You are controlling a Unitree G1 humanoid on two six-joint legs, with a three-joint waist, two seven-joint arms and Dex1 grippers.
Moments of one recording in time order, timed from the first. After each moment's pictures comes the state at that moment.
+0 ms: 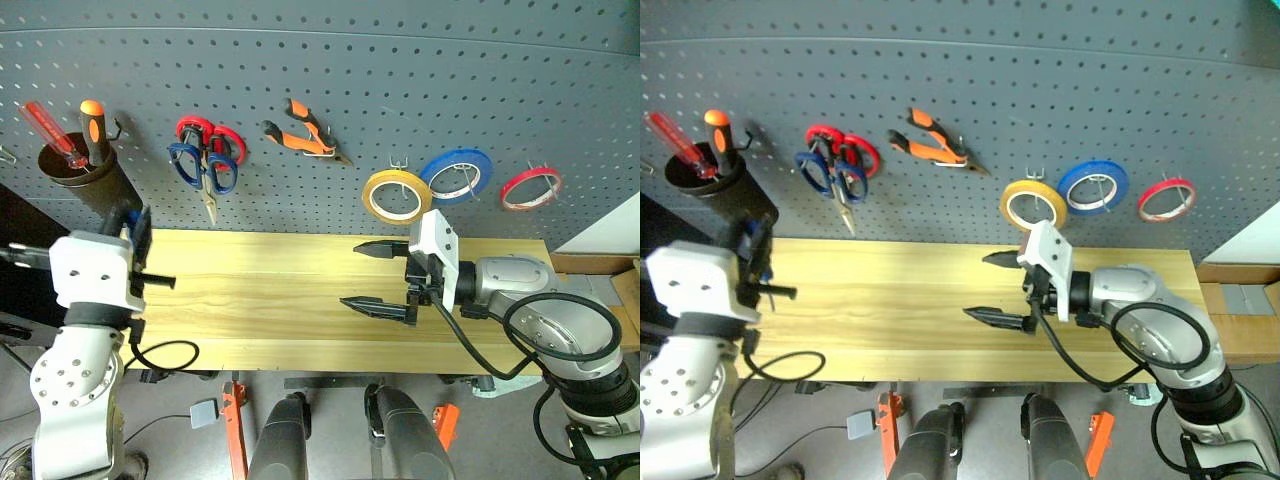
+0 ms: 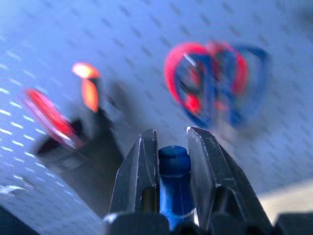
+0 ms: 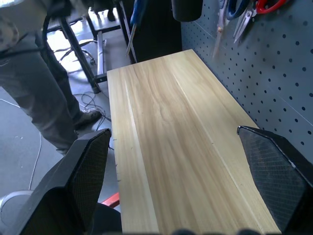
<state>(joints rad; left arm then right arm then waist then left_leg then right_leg) 0.01 0.43 0.45 -0.63 -0.07 0.25 -0.19 -0.49 -0.59 0.18 -0.51 0.57 0.75 0.81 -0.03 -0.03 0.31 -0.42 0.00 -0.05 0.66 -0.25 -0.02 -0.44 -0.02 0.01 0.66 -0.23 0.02</state>
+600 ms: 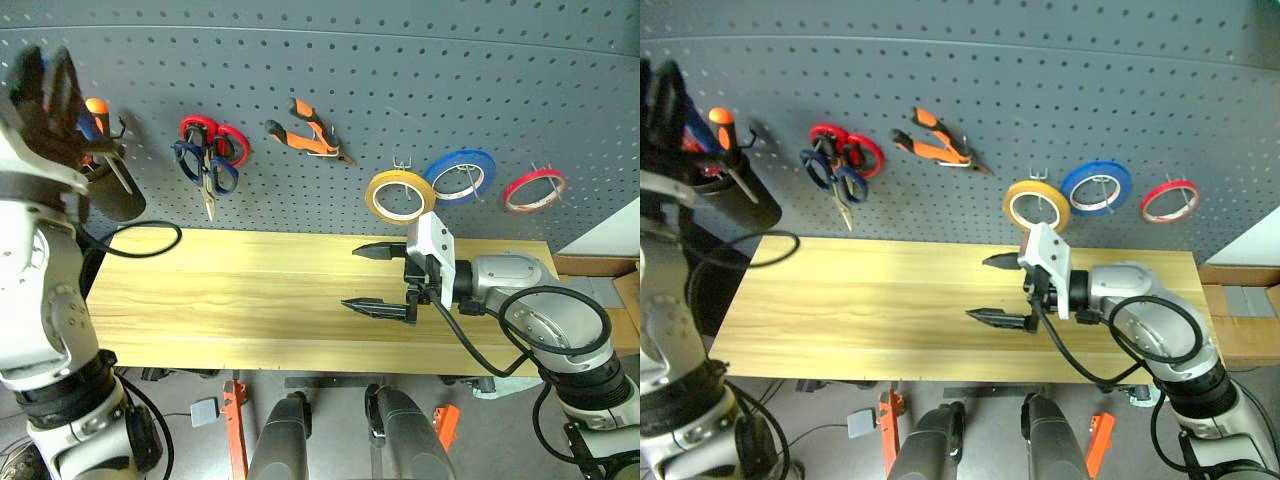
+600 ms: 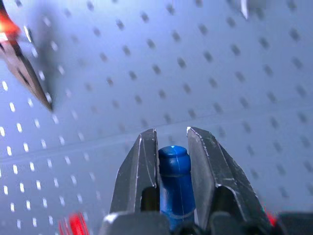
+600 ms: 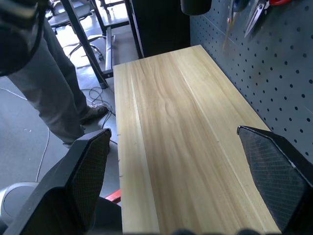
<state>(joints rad) -0.57 0.60 0.54 -0.41 -0.32 0.45 -0.17 -0.50 -0.59 0.21 -0.46 0.53 0.71 0.87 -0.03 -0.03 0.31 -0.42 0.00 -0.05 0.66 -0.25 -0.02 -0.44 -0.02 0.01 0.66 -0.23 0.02</state>
